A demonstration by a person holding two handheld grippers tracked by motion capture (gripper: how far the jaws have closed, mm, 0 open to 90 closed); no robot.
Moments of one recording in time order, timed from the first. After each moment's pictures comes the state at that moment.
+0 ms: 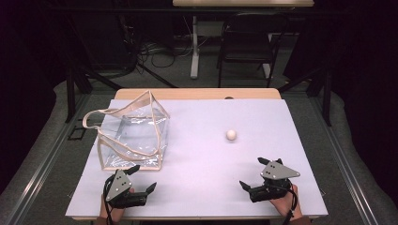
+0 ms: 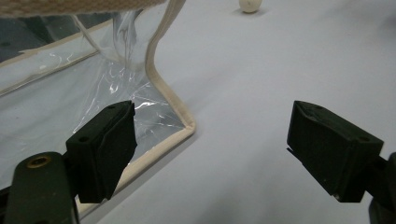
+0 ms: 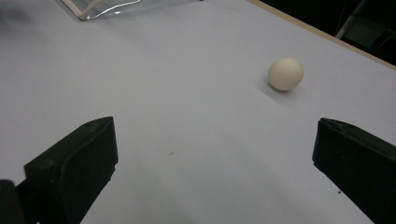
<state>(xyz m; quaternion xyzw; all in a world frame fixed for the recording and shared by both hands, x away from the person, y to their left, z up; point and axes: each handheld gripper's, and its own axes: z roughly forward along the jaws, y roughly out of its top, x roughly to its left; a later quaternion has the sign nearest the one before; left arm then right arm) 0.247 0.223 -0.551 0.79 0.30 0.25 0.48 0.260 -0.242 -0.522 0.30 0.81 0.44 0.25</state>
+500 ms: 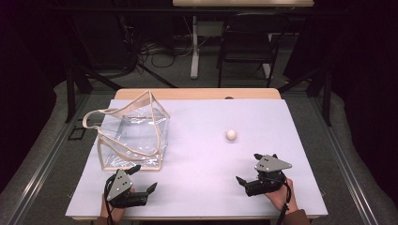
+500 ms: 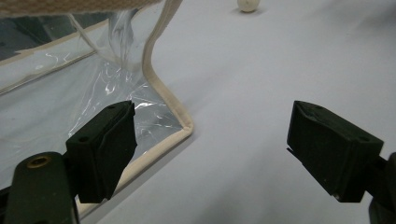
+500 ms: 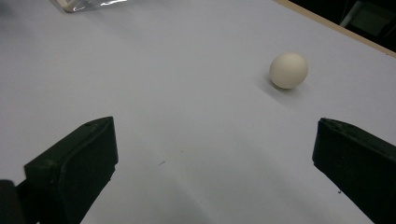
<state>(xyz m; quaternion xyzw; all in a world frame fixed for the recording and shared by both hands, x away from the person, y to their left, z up) 0.248 0.222 -0.551 0.79 0.30 0.24 0.47 0.279 -0.232 -0.523 0.30 0.82 0.42 0.24</state>
